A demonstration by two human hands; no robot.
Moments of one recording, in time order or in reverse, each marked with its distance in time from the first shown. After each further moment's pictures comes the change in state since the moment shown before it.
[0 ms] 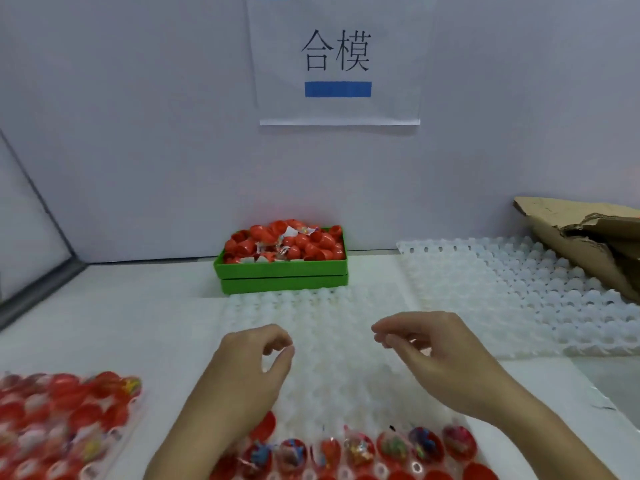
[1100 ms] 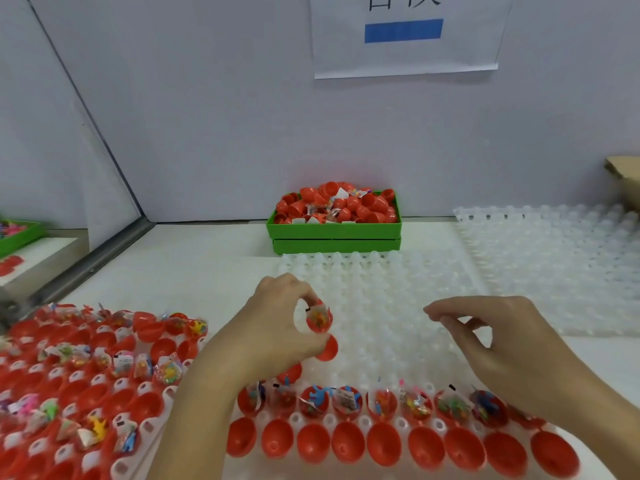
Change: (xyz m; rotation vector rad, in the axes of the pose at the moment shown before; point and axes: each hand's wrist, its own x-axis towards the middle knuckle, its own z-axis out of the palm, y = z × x) left_hand -0.007 -0.010 -0.035 0.134 -0.241 -0.097; right_hand -0.018 0.003 0.017 -0.142 0.030 -0.144
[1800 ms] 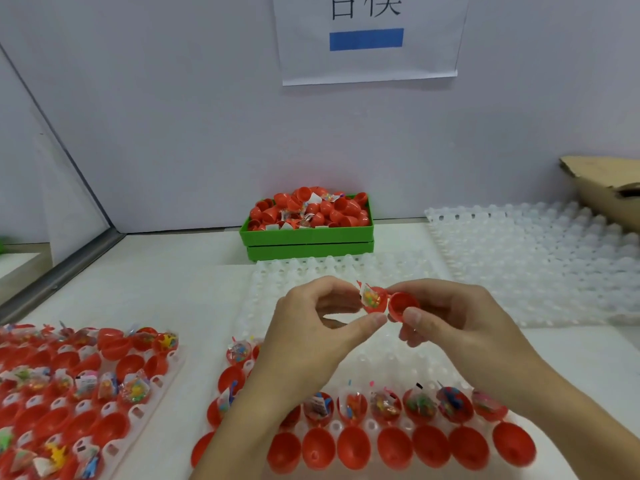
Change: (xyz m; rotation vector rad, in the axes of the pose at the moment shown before) left_hand 0.001 0.058 0.041 -0.676 0.176 0.152; right_hand 0.004 -0.024 -0.005 0.613 -0.017 0.192
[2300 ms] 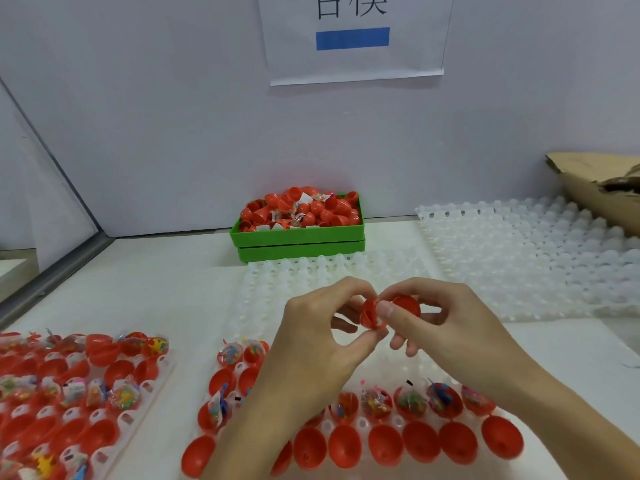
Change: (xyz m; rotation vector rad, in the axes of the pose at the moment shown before) left_hand -0.005 0.001 0.011 0.224 -0.016 0.302; right_hand -0.002 -0.008 0.002 -0.068 0.013 0.071
